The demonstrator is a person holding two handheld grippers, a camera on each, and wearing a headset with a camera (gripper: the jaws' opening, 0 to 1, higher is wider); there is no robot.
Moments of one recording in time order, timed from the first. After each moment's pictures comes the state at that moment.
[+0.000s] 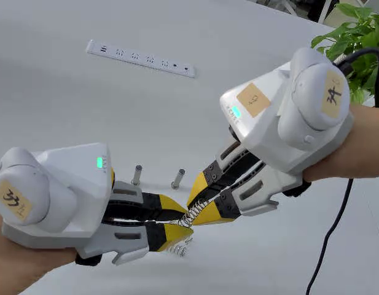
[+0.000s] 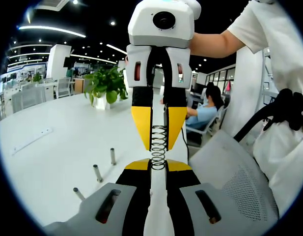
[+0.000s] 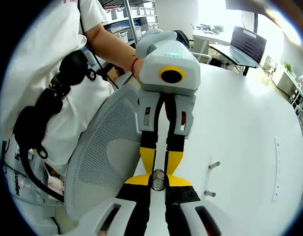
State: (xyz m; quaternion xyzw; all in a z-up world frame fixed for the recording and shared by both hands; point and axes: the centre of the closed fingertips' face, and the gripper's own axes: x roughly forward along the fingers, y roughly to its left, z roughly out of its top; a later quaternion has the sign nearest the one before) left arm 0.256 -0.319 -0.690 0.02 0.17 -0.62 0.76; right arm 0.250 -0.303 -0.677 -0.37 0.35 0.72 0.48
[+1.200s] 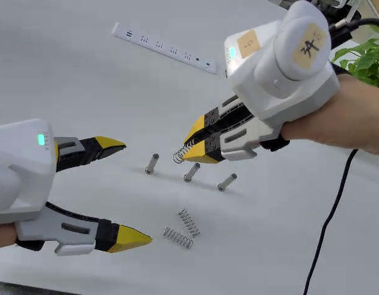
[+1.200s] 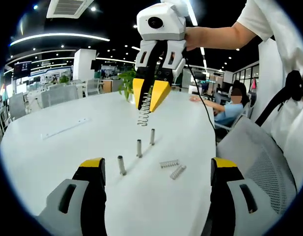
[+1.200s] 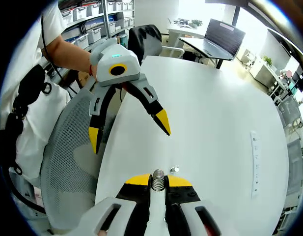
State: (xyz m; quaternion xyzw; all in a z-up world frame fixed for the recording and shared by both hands) left arm 0.281 -0.229 -0.719 0.04 0.16 -0.51 0.84; right arm 0.330 -0.255 -0.687 -0.41 0.34 0.63 0.56
